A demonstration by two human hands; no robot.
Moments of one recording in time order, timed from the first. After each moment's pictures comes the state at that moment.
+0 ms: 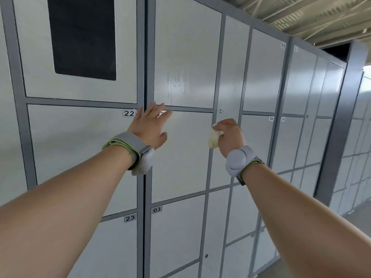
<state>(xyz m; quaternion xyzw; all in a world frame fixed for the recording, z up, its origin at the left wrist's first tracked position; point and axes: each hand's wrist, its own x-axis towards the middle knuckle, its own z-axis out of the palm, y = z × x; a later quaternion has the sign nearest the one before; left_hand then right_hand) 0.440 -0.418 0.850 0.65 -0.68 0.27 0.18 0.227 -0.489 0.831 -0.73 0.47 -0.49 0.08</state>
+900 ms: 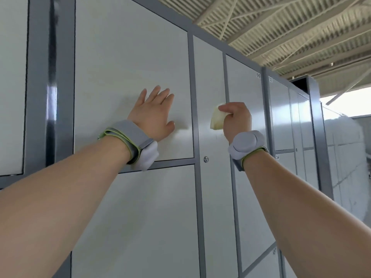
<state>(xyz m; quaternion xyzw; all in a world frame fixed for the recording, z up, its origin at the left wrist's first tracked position) 0.412 -0.700 0.990 0.53 -0.69 0.43 0.23 0.211 -0.751 0.961 -0.57 0.35 -0.74 0.04</state>
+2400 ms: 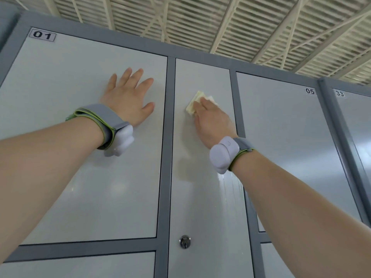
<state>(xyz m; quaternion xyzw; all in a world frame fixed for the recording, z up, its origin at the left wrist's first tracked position) 0.344 -0.819 1.121 0.63 -0.44 0.59 0.26 0.175 -0.947 1.092 -0.73 0.25 -0.54 -0.33</state>
